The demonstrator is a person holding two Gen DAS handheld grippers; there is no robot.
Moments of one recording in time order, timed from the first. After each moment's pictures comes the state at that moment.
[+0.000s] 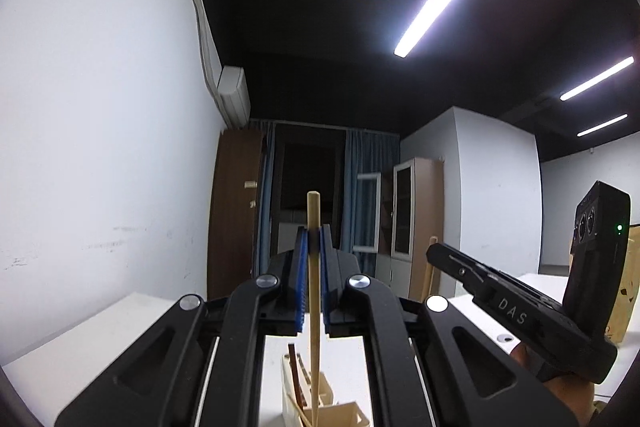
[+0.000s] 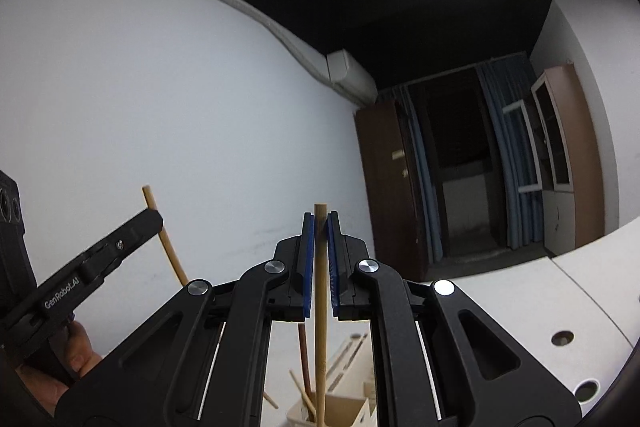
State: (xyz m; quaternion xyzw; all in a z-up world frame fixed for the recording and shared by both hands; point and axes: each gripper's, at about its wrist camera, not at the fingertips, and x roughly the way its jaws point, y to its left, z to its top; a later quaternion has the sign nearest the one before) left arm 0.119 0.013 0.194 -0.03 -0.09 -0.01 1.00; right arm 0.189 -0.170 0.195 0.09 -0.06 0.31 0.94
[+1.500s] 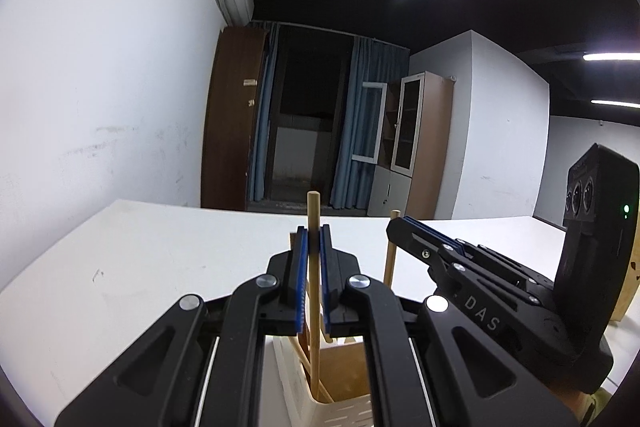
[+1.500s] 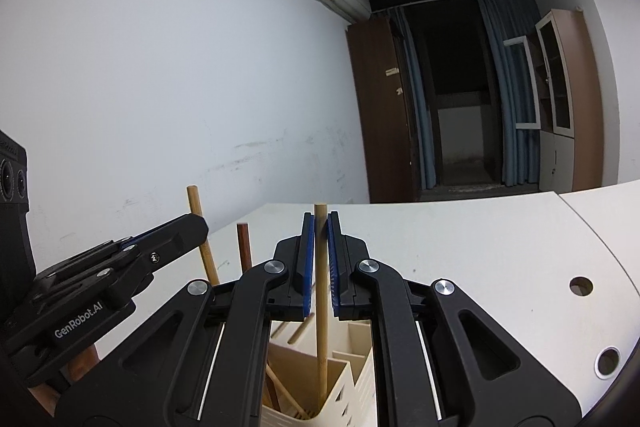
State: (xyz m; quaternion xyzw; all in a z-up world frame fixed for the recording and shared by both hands) left arm 0.228 0.030 0.126 -0.06 0.10 -0.03 0.99; right arm 0.273 -0.123 0.122 0.05 0.10 0.31 0.94
